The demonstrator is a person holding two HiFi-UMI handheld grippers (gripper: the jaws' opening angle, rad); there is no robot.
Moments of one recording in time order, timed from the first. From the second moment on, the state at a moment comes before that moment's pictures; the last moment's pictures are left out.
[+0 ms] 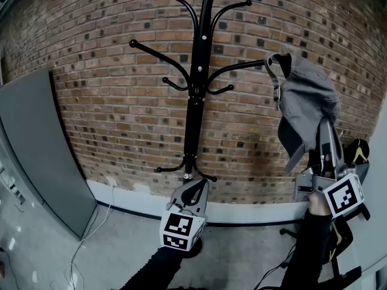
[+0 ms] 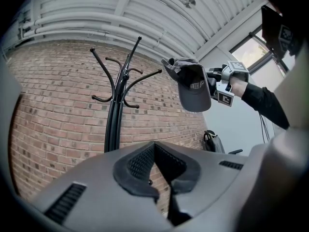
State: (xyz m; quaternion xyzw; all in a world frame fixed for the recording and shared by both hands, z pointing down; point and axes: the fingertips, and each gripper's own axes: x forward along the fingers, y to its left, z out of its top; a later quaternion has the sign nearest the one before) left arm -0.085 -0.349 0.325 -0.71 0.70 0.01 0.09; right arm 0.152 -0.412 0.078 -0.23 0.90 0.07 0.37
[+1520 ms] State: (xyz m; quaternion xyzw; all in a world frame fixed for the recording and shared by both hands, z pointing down) left arm -0.084 -0.342 0.326 -0.71 0.70 0.03 0.08; right arm 0.145 -0.426 0.230 -0.30 0.91 -0.03 0.28
